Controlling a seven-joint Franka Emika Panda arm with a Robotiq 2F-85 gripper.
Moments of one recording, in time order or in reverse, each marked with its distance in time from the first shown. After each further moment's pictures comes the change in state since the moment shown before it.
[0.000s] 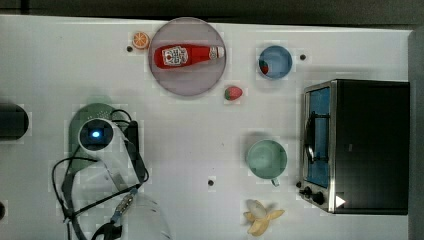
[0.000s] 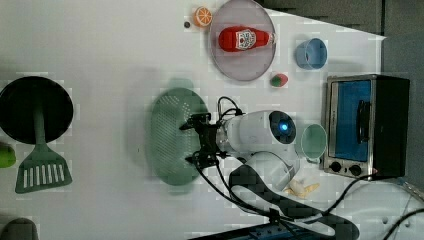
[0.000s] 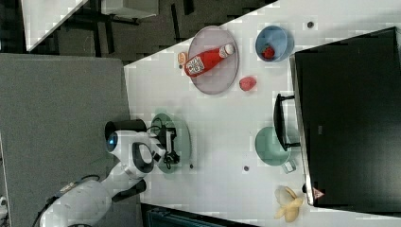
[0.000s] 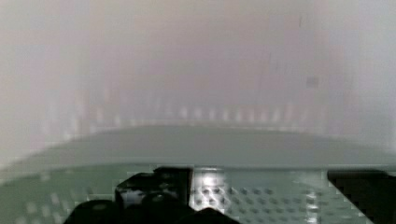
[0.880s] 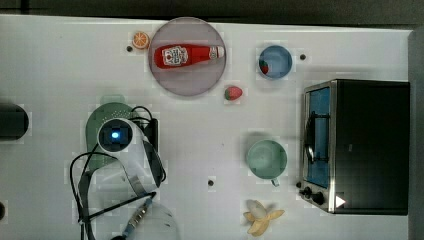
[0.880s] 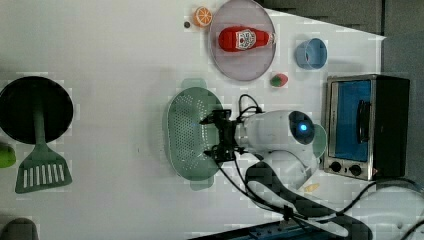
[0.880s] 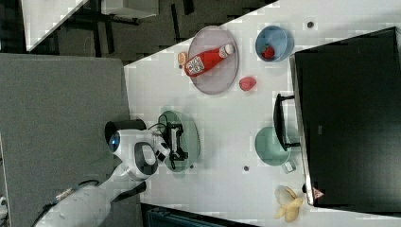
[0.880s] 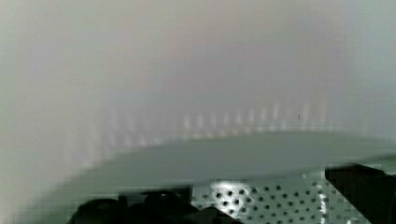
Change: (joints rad) arm -0.005 -0.097 -0.083 -0.068 0.000 0.020 0.008
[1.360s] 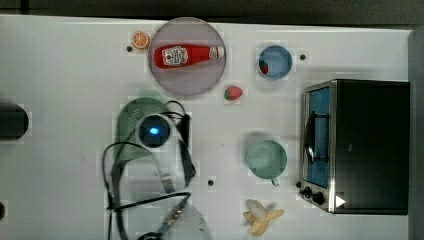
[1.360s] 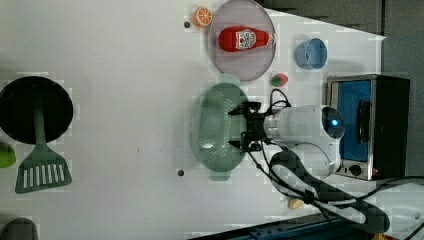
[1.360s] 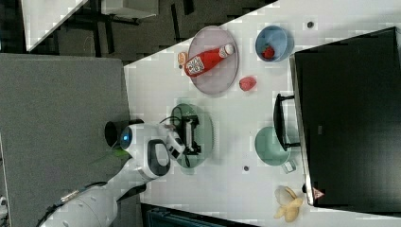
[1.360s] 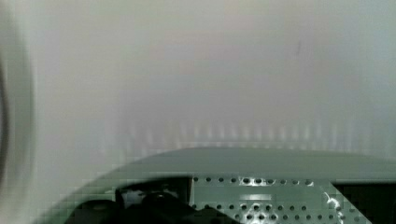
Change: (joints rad) arm -0.060 -0.042 -0.115 -0.066 0.006 0.041 -0.072
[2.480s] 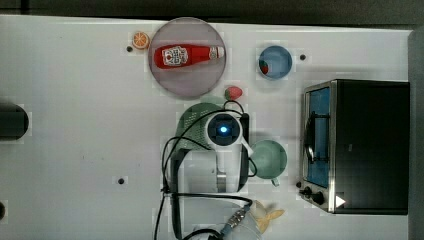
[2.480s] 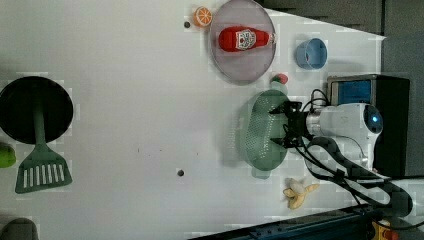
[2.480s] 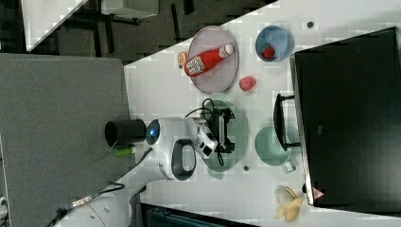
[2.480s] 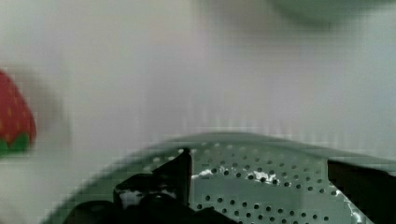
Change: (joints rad) arm -0.035 -0.038 -0.263 -0.035 -0.026 -0.006 -0.293
